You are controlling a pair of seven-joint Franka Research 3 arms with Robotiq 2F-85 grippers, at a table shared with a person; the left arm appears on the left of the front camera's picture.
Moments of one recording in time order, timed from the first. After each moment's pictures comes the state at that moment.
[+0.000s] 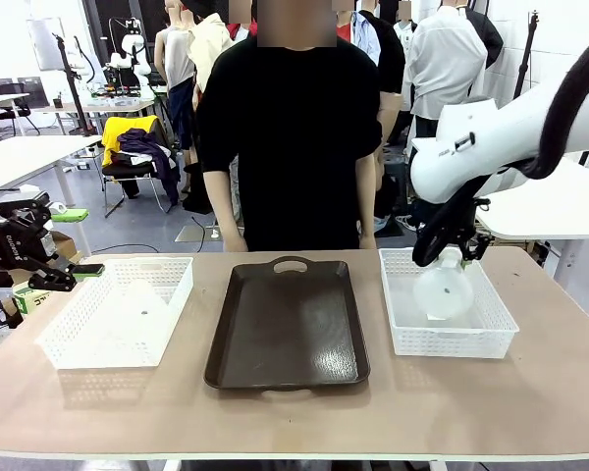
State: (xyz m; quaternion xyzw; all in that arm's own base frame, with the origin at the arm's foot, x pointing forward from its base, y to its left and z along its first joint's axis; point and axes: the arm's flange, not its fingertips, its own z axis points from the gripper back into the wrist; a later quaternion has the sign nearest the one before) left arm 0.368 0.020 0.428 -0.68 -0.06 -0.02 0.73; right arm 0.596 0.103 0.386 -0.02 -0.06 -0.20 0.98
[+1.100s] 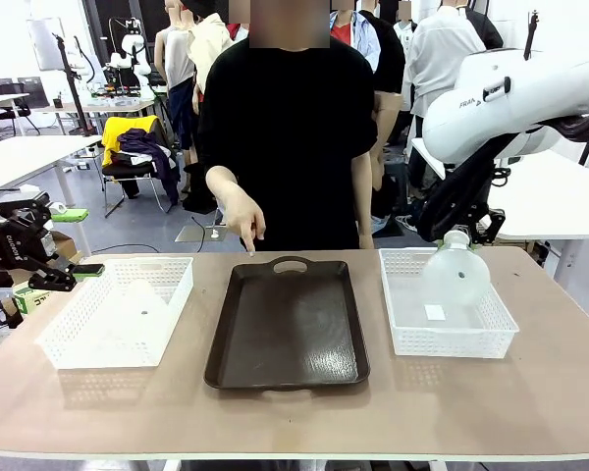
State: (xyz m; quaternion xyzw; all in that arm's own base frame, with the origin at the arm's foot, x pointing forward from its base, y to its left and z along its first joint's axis) left arm 0.368 0.020 0.429 -0.68 -0.06 -0.02 0.73; right arm 0.546 0.112 0.451 0.00 -0.04 -0.17 0.98
